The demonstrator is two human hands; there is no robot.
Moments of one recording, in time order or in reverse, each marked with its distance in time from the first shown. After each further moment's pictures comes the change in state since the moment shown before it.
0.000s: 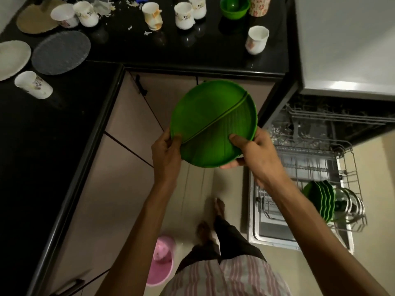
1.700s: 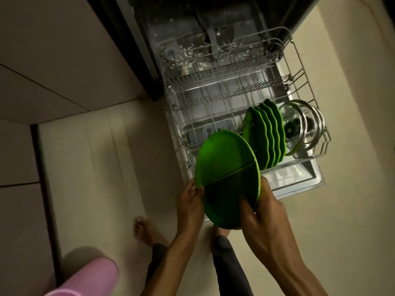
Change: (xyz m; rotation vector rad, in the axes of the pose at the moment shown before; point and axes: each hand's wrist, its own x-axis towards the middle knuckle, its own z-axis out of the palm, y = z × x) left_hand -0.158 -0.446 0.317 0.215 -0.352 -0.660; right_hand -0.040 0.380 -0.321 -0.508 0.510 0.315
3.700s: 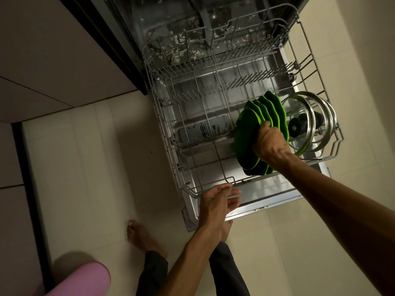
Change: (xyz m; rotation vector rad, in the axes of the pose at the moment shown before) left_hand 0.029 -0.020 0.086 -0.150 -0.133 -0.334; right_hand 0.244 0.093 -0.003 -0.661 -0.073 0.098
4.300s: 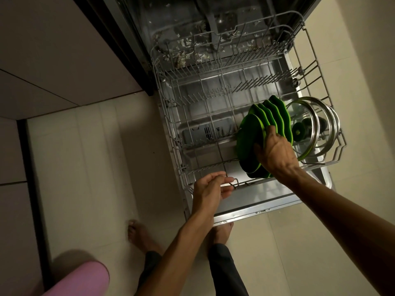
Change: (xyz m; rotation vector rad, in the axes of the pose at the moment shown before) left_hand 0.008 0.031 -0.015 0.129 -0.003 0.127; right_hand -0.019 0.008 0.003 0.127 0.102 -0.133
